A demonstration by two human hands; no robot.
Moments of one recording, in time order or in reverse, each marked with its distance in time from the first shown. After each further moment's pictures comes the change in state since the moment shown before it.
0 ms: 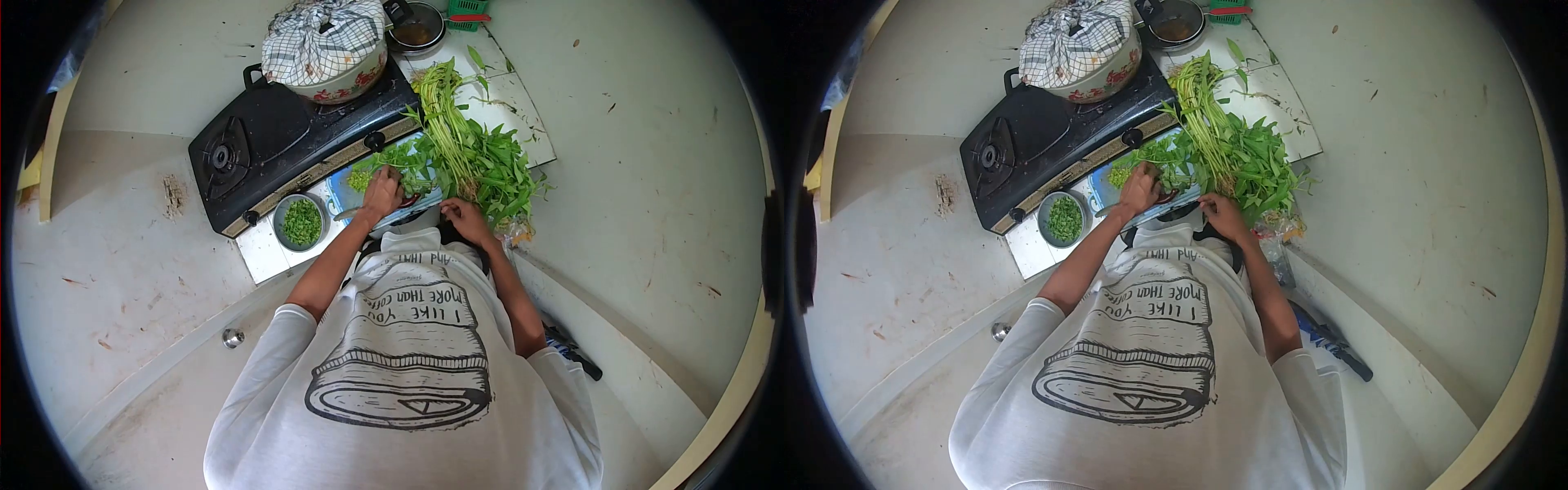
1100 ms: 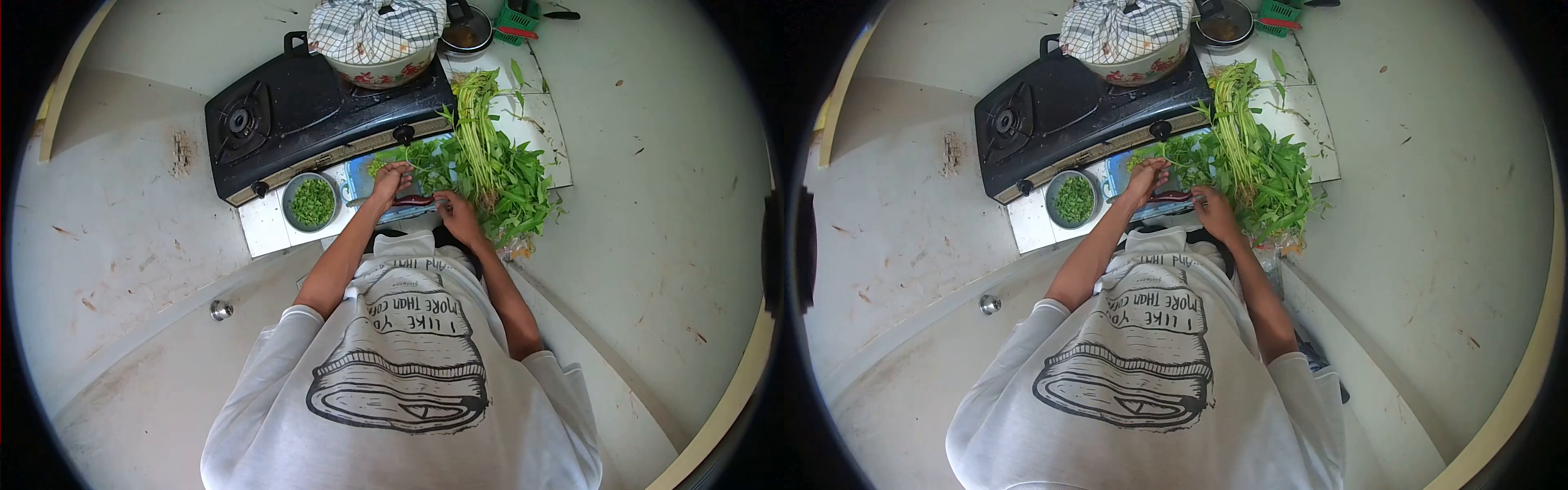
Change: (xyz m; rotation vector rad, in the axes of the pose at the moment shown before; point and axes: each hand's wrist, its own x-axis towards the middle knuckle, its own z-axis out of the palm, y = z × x) left_hand 0.002 -0.029 0.007 -1.526 0.126 -0.856; right_hand 0.032 -0.041 0.043 -0.082 0.009 -0.131
